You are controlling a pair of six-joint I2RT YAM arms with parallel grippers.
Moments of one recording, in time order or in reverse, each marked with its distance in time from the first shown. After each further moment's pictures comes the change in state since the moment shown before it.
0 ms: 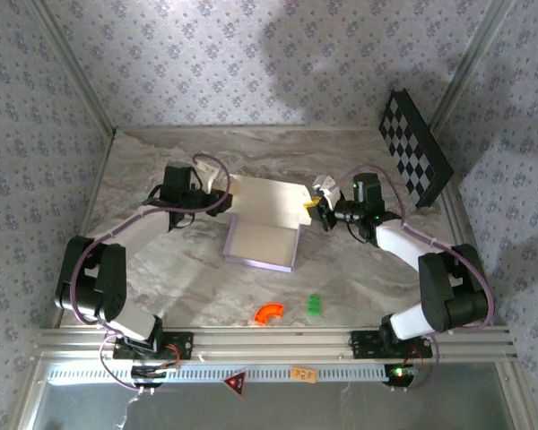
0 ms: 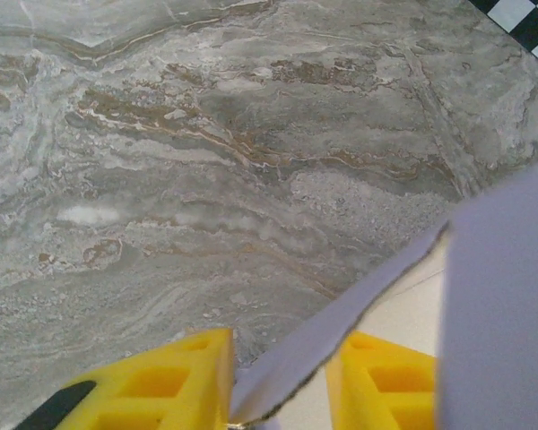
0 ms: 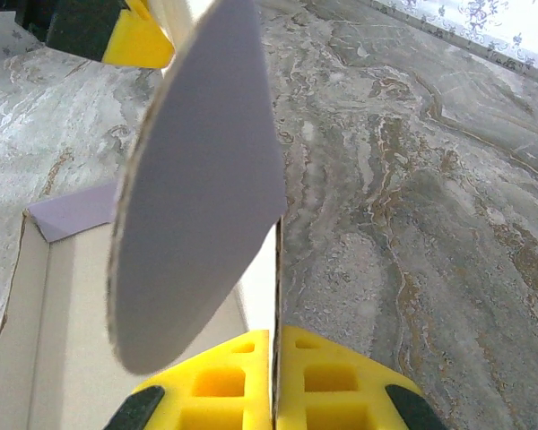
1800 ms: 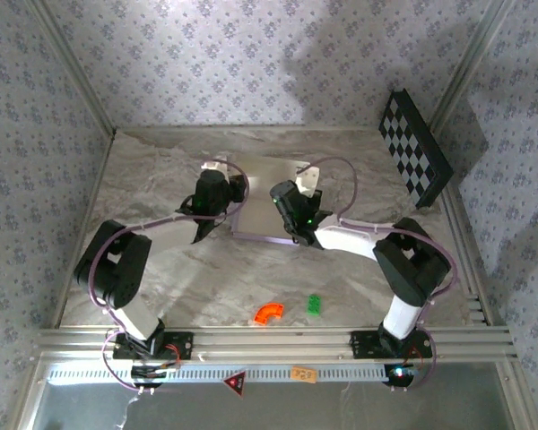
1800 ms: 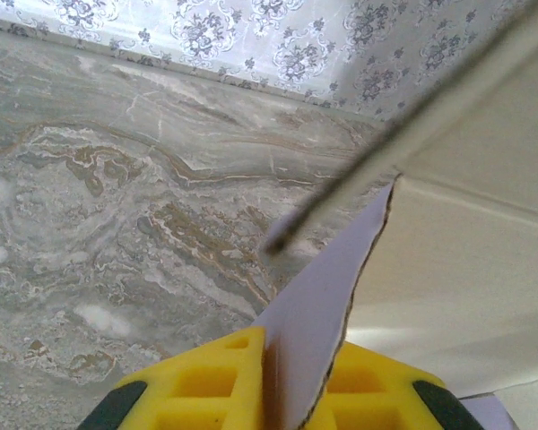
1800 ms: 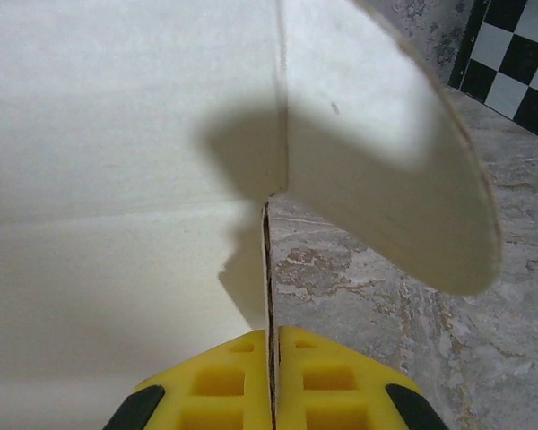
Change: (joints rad) left arm -0.240 0.137 -0.059 0.517 -0.593 -0.494; right arm 0.510 0.281 0.269 0.003 1.606 0.892
